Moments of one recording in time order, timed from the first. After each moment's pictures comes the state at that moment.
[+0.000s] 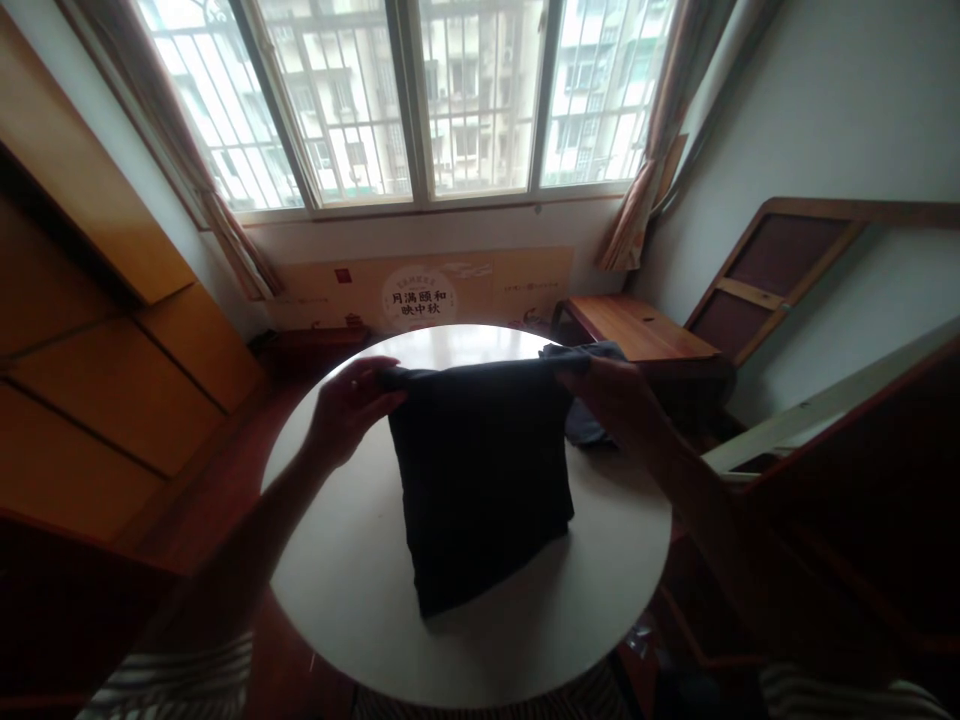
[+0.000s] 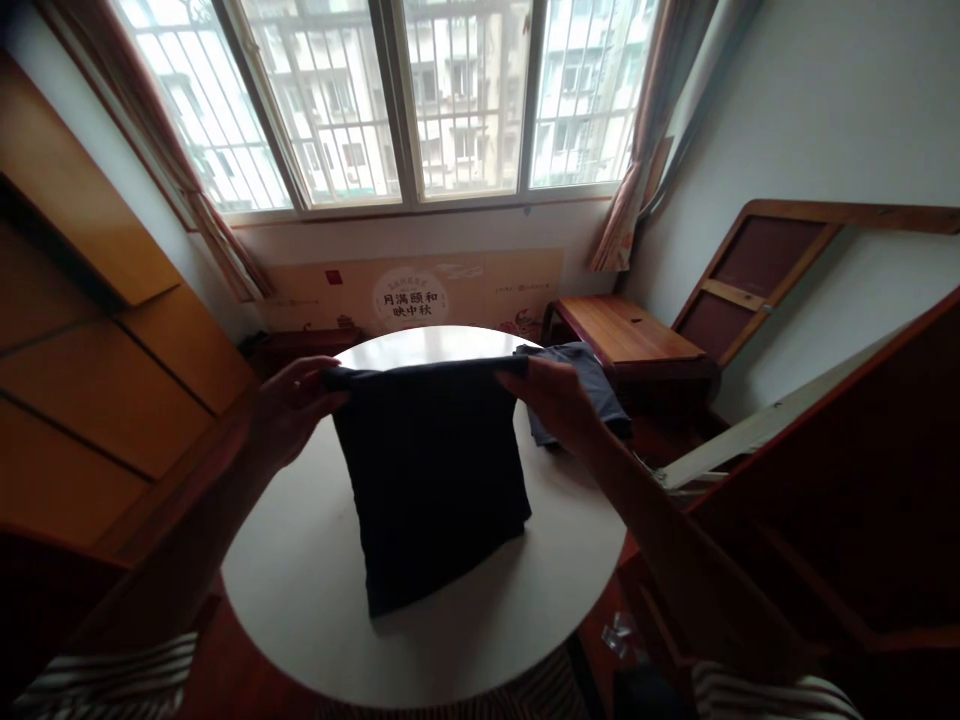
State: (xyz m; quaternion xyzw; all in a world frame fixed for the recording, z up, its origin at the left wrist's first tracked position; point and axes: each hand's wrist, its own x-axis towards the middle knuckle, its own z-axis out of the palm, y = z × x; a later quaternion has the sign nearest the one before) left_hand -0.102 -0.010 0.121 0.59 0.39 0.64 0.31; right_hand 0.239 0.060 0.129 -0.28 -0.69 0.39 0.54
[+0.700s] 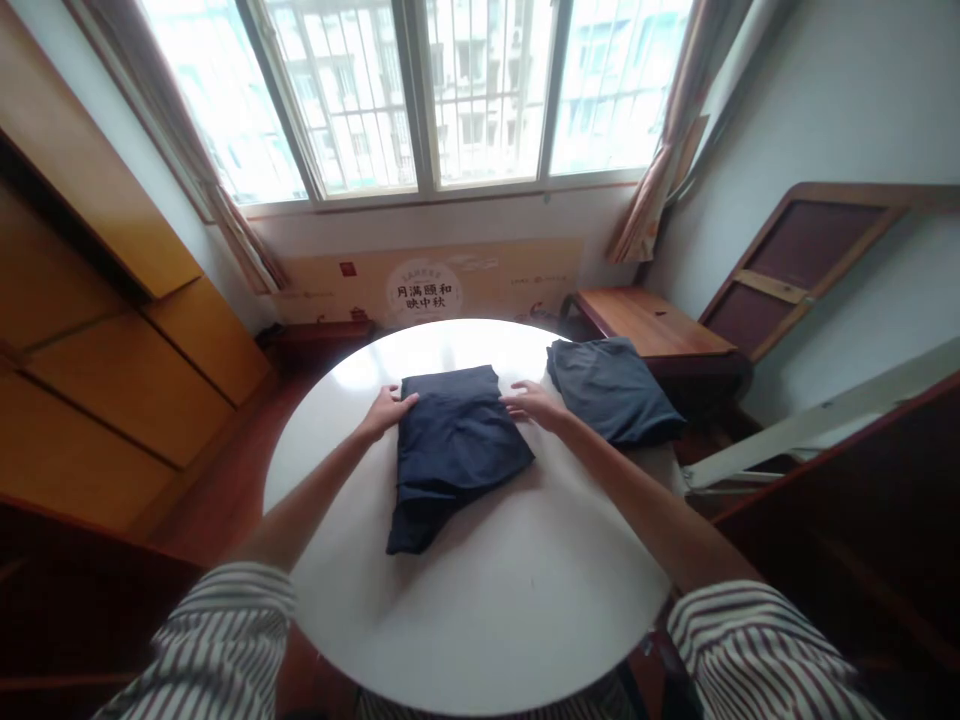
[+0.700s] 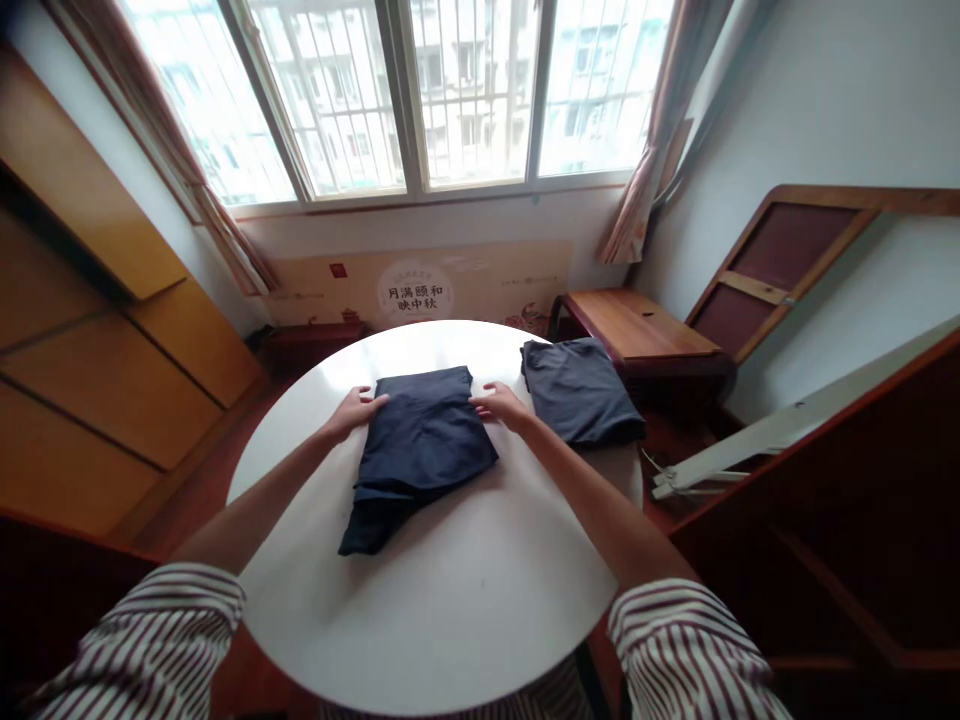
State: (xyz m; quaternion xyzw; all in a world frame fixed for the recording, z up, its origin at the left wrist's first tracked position) left_hand -0.130 0.089 0.022 0.43 0.71 0.45 0.33; right_hand 0.165 0.148 0.039 -0.50 -0.55 0.59 0.32
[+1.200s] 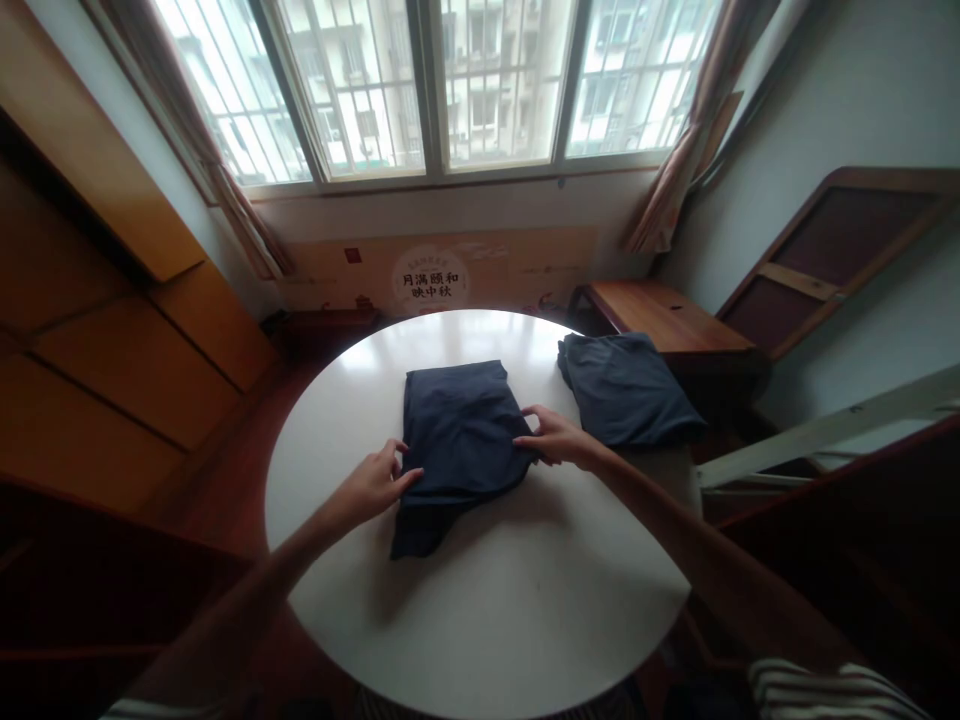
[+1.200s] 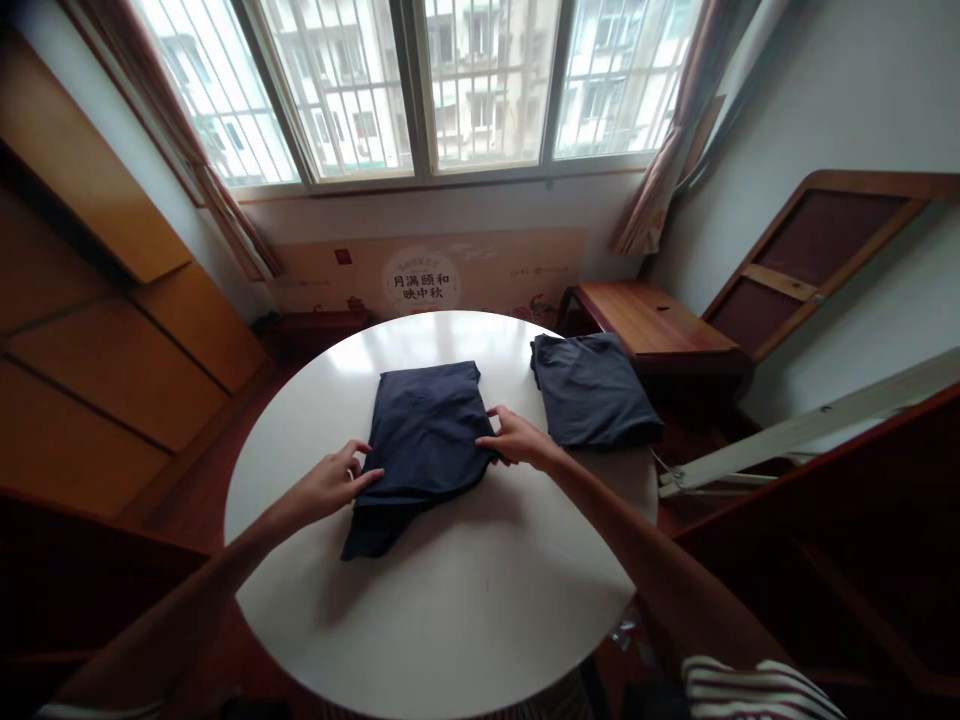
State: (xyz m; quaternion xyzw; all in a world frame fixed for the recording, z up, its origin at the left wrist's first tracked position) left_hand -0.120 -0.040 0.008 0.62 0.67 0.27 0.30; right_hand 0.198 0.101 0.023 -0.46 -0.68 0.55 0.12
